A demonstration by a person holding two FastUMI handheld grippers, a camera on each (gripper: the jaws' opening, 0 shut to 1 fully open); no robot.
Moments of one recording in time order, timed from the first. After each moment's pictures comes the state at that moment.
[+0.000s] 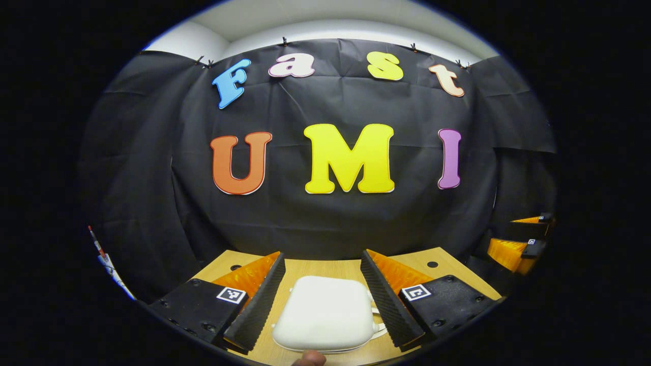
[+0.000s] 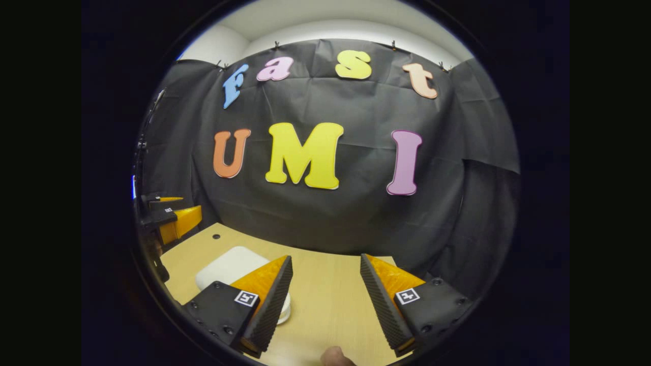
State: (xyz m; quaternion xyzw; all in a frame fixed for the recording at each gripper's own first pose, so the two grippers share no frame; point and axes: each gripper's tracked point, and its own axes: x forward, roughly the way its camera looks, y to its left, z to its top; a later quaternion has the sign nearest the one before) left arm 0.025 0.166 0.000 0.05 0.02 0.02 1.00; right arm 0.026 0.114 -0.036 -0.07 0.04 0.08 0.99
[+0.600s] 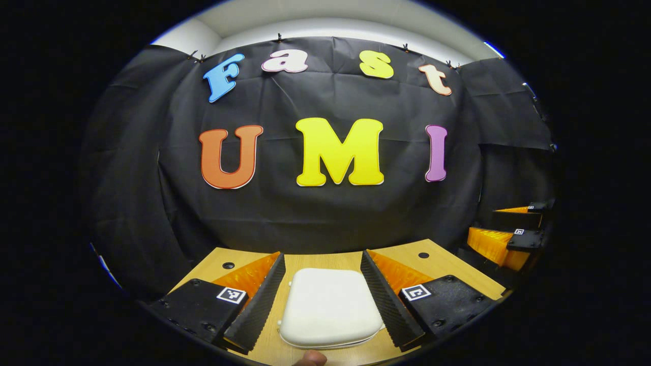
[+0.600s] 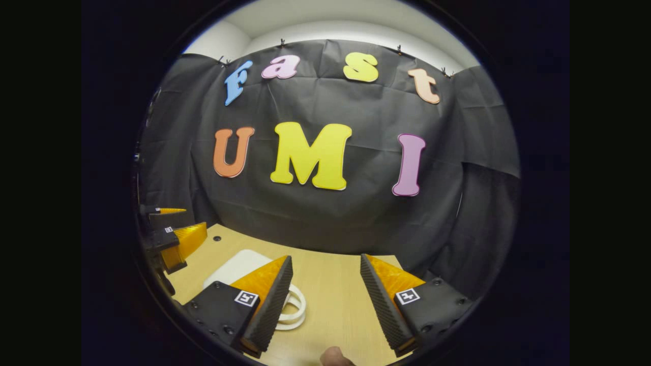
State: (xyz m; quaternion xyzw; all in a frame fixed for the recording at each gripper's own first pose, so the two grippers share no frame) left arm 0.023 0.187 -0.014 0.05 0.02 -0.03 1.00; right arm 0.017 0.162 -0.040 -0.07 0.04 0.05 1.00
